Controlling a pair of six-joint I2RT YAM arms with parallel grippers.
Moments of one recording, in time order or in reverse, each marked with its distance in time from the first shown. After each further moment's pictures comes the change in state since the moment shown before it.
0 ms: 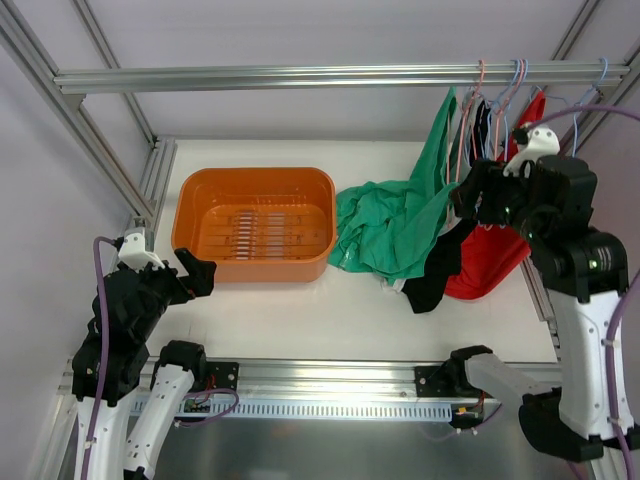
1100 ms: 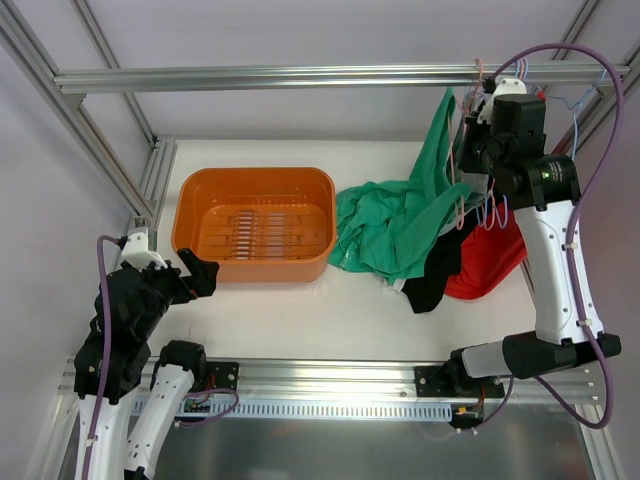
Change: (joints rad) left arm 0.000 0.000 -0.016 0.013 0.026 0.000; right arm 0.000 0.423 0.276 0.059 0.180 -0.063
